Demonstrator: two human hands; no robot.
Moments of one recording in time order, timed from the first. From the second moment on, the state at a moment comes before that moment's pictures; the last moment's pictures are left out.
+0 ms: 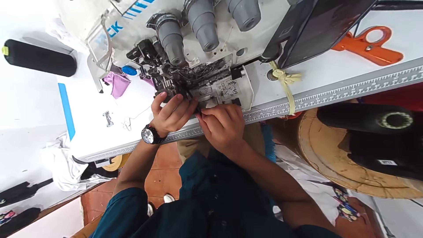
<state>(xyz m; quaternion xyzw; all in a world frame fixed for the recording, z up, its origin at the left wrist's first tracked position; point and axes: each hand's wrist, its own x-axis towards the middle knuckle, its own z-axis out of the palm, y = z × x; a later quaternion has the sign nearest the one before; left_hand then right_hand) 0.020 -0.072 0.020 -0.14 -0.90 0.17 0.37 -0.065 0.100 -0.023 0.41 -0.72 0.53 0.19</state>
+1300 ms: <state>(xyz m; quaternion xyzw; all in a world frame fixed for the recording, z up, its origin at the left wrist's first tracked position) 0.017 -0.068 0.023 -0.08 -0.89 0.13 0.43 -0.071 0.089 0.009 0.40 -0.64 0.62 0.22</state>
